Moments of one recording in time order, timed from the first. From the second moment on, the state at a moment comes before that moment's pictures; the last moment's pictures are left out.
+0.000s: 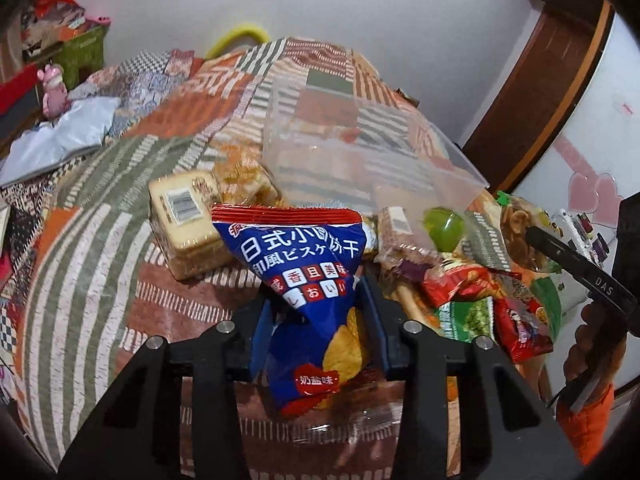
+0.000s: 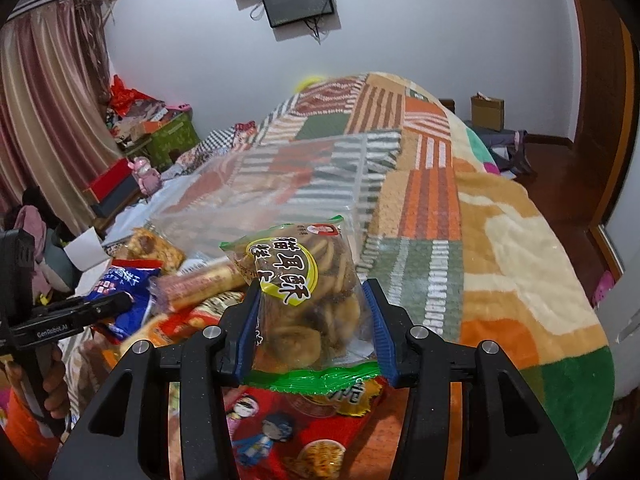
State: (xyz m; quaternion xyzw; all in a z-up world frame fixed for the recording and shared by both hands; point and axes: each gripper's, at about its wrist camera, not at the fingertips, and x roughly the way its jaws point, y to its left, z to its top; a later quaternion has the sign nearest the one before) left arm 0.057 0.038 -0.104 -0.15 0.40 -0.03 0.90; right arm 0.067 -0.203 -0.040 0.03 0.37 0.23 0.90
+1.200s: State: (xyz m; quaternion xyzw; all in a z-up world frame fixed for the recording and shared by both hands) left arm 0.180 0.026 -0.038 -0.09 0.32 -0.03 0.94; right arm 0.132 -0.147 -0.011 0.03 0.32 0.25 0.91
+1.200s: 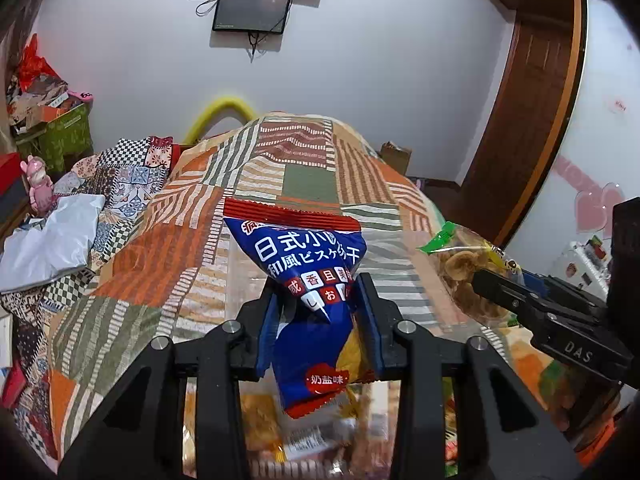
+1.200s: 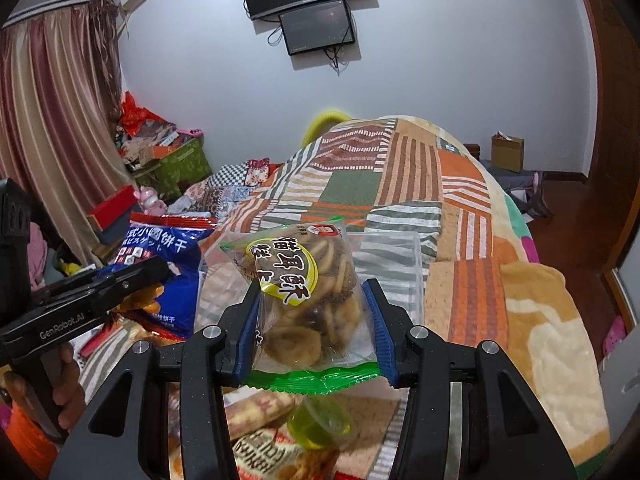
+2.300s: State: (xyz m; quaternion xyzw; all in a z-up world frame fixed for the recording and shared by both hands) left arm 0.237 0.014 -0.101 -0.05 0.41 -0.01 0.91; right arm 0.178 -0.100 -0.063 -0.06 0.42 0.22 0.88
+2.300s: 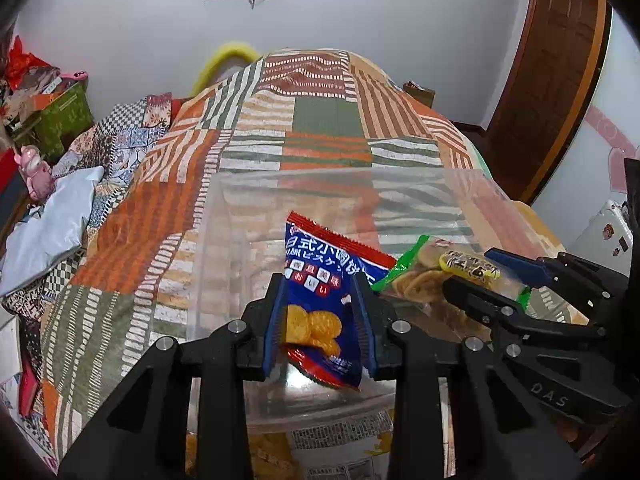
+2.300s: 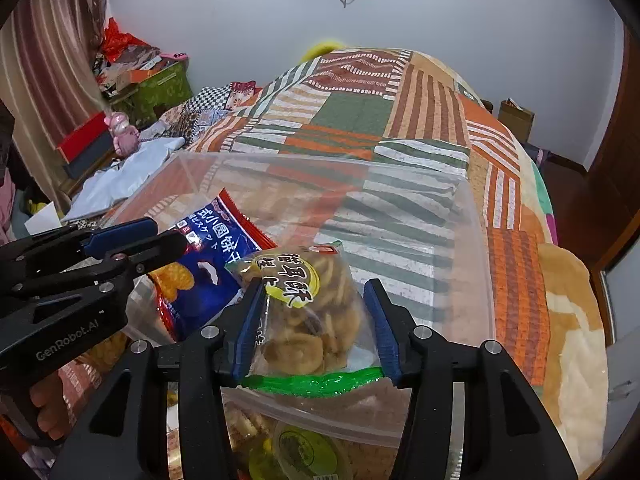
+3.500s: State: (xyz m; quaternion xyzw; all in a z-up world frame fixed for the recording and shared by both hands) left arm 0.108 0.067 -0.061 -0.03 0.36 0.05 0.93; right arm 0.083 -0.172 -0.020 -0.04 0.36 0.16 0.92
